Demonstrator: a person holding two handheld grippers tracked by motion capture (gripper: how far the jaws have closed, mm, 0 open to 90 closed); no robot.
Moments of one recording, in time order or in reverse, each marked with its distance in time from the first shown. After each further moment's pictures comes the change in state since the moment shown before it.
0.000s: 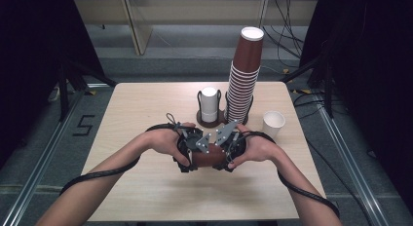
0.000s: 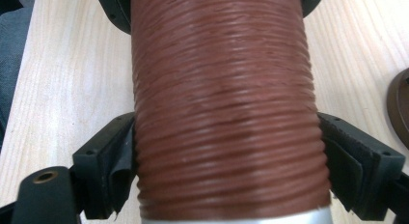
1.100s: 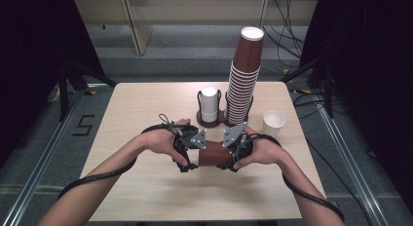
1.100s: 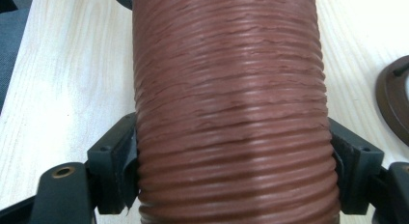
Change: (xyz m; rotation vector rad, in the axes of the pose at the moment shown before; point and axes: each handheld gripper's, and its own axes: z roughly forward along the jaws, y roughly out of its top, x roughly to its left) left arm 0.003 -0.014 0.001 -0.100 0.043 -0.107; right arm 0.000 -0.021 -0.007 -0.068 -0.023 0.003
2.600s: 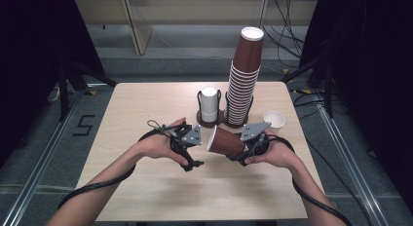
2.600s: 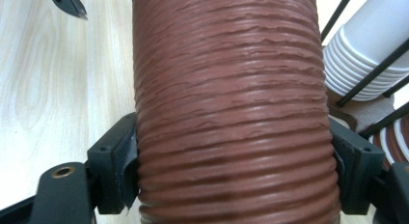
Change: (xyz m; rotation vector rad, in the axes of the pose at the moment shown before) left arm -0.004 -0.013 0.004 -0.221 0.090 -0.115; right arm -0.011 -0.039 -0.021 -0.191 -0.175 0.079
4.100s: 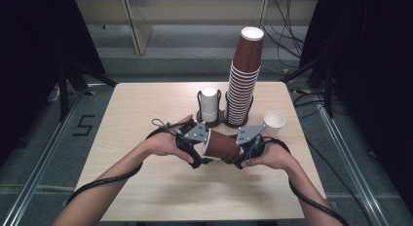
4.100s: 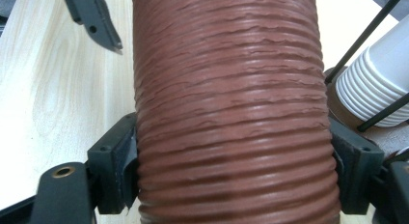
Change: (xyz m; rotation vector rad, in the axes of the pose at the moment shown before) left arm 0.007 0.008 0.014 -0.157 -0.039 -0.013; right arm 0.011 0.008 0.008 -0.010 0.050 -0.032
